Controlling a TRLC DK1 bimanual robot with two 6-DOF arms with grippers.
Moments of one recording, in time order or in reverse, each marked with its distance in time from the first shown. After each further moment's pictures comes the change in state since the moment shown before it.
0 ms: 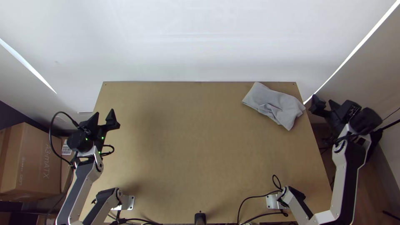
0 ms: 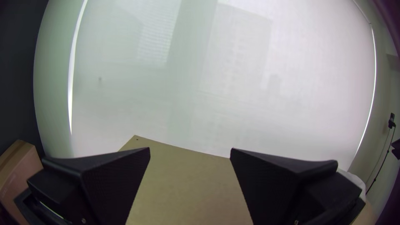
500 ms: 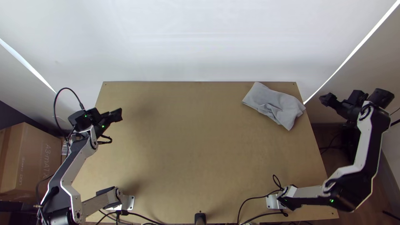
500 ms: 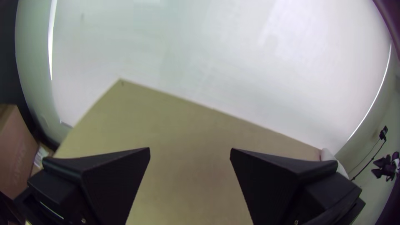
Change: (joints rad) left arm 0.069 0.340 0.266 -0.277 0.199 0.003; right arm -0.130 0.447 0.472 -0.504 -0.082 -0.132
